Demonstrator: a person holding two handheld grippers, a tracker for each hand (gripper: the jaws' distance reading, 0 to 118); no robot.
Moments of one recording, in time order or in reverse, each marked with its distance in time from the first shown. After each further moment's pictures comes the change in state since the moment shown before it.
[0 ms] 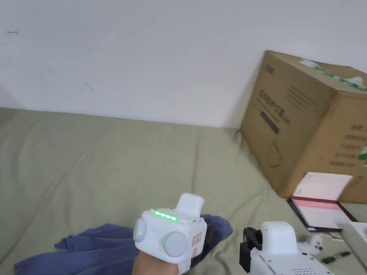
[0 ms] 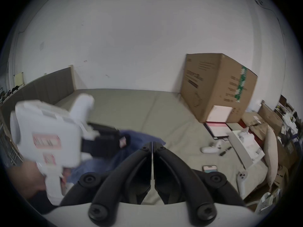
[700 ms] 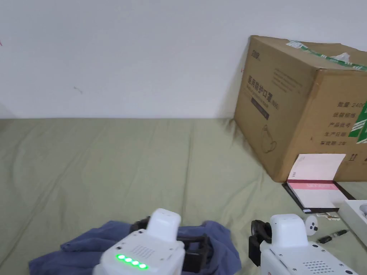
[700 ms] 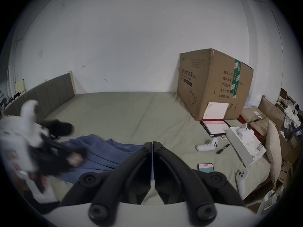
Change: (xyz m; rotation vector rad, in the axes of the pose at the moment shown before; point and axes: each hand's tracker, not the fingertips) left arm 0.018 -0.046 0.124 0.238 0.230 -0.120; right arm 0.036 -0.012 0.021 0.032 0.043 -0.039
